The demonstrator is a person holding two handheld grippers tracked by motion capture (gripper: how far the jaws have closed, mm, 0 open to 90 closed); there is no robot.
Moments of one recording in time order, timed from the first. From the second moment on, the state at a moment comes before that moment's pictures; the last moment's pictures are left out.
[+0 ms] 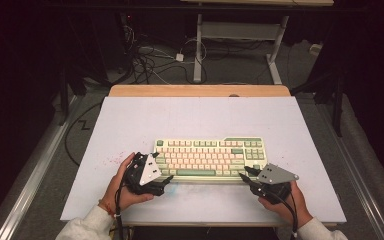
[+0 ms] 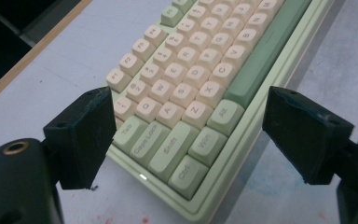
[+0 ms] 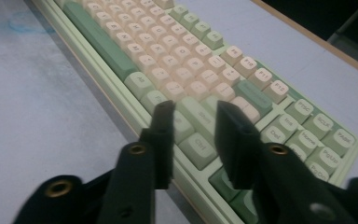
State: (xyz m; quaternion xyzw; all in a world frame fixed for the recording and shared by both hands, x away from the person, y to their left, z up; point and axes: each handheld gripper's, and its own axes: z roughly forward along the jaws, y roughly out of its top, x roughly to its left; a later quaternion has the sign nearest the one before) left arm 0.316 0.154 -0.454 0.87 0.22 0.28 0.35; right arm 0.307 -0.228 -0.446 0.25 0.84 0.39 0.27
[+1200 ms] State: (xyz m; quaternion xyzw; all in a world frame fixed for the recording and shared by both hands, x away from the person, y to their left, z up) left arm 0.309 0.184 -0.468 0.86 0.26 0.25 0.35; right arm 0.400 -0.129 -0.448 0.23 0.89 0.34 0.21
